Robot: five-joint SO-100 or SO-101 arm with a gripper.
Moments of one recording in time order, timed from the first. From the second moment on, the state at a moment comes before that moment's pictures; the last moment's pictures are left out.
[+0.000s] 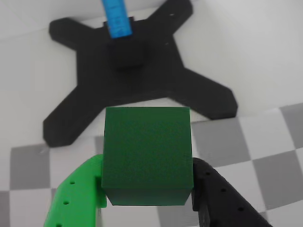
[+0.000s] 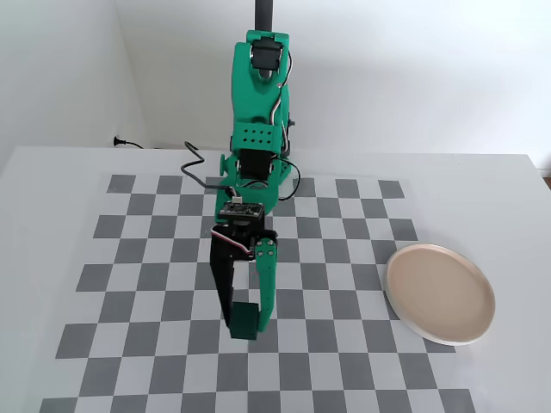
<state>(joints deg) 1.7 109.1 131.7 5.2 -84.5</state>
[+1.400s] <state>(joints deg) -45.4 96.0 156.4 -35.3 -87.8</state>
